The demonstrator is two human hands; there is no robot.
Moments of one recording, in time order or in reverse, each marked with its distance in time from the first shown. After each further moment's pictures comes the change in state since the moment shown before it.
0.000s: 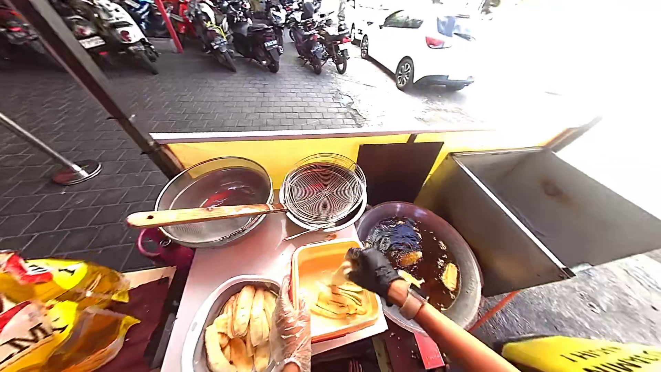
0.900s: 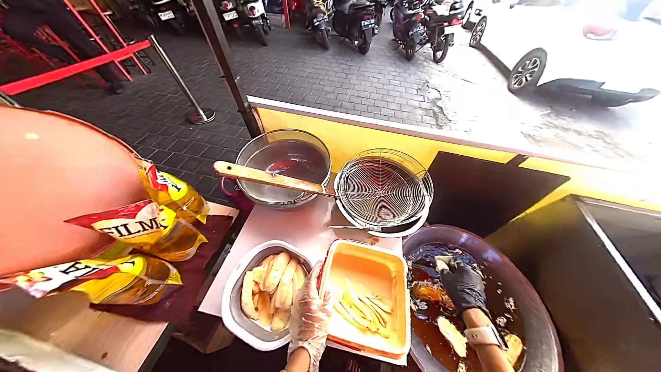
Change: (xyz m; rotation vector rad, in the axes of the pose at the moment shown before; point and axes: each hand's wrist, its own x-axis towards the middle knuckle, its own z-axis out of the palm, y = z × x) left_hand -0.001 0.005 -0.004 0.041 0.019 -0.082; right_hand 0.068 0.135 -0.014 0.019 0.326 0.296
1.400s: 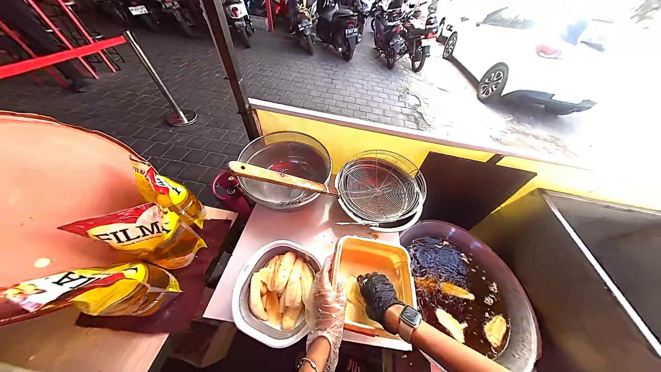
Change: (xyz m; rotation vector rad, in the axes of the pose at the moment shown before) left_hand 0.003 0.002 -0.004 0.021 -0.061 -0.055; right_hand -0.116 -0.138 0.103 -0.679 -0.601 -0.443
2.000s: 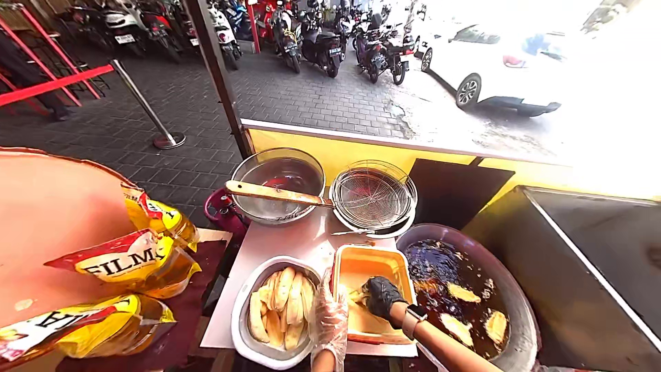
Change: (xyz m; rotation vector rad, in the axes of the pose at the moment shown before) left_hand -0.002 -0.002 0.003 -0.106 0.036 0.094; right_hand 0.011 0.025 -0.004 0.240 0.038 -0.022
